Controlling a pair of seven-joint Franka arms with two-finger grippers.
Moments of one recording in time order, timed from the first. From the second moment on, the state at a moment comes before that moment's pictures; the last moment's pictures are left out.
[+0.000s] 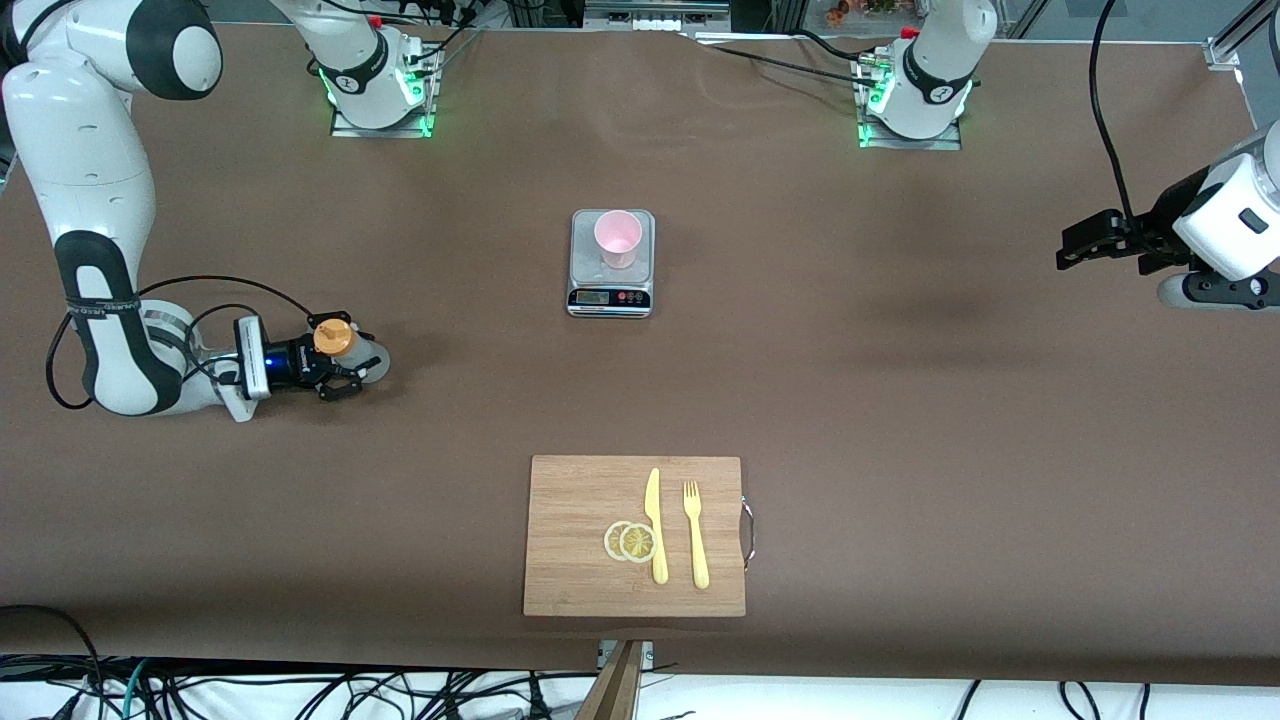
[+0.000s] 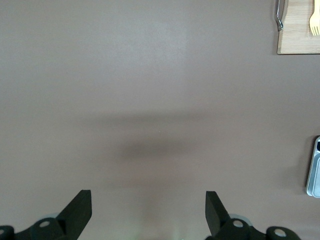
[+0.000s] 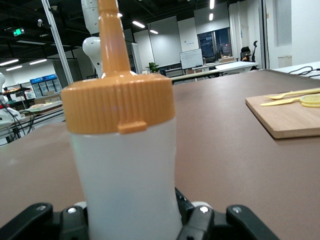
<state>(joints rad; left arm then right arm) 0.05 0.07 -0.05 -1.59 -0.04 1.52 0.01 -0.21 0.94 -0.07 -1.58 1.07 1.36 -2.41</state>
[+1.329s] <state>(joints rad) 0.05 0.07 -0.05 -1.58 -0.04 1.52 0.01 0.09 0.72 0.19 -1.37 0.18 1.40 -1.39</state>
